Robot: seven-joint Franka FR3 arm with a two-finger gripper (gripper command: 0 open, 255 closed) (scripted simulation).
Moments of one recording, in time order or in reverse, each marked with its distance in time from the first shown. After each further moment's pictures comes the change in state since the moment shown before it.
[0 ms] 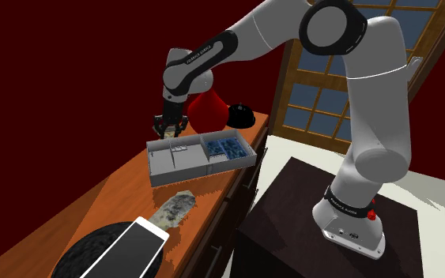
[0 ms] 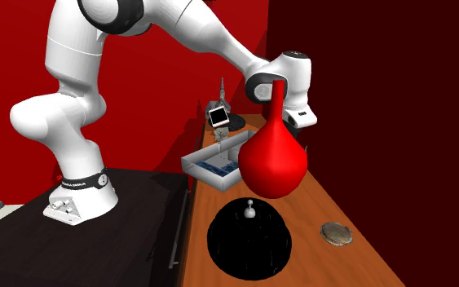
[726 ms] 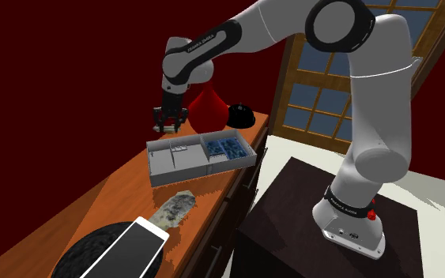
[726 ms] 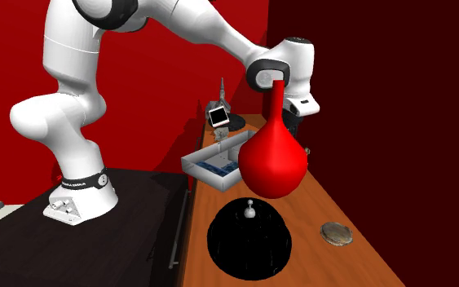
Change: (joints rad) arm -0.003 -0.041 -0.002 0.030 -0.005 -0.075 0.015
